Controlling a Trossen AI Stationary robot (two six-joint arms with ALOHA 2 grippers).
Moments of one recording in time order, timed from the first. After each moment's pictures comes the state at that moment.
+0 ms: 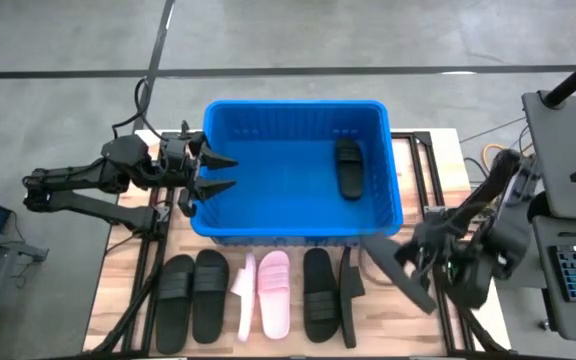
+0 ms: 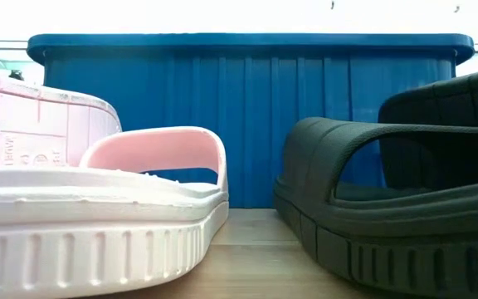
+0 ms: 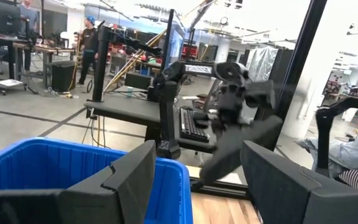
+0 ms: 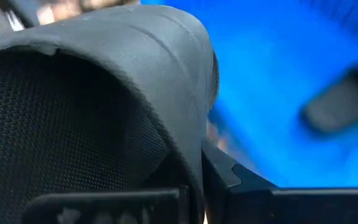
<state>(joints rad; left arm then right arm) 0.00 0.84 1.08 -0.11 -0.01 -0.20 0.95 1.24 1.40 -1.35 0.81 1.30</state>
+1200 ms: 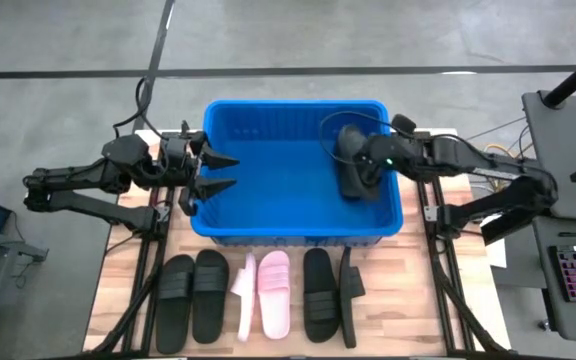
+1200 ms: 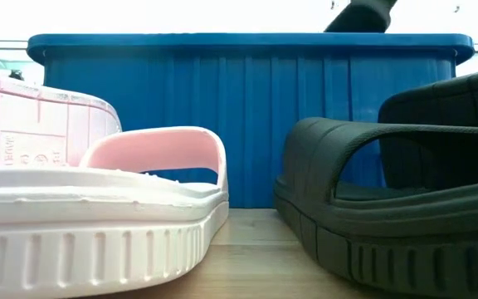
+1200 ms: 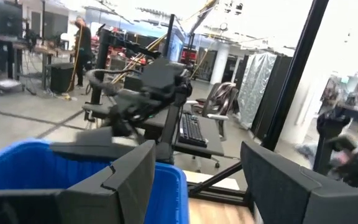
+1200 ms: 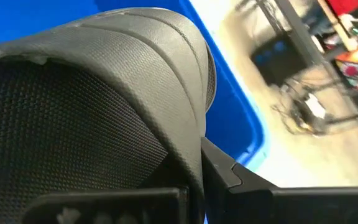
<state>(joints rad) 0.00 0.85 1.08 -0.08 -0.01 -0.24 -0.19 1.20 1.28 -0.98 0.70 -0.05</state>
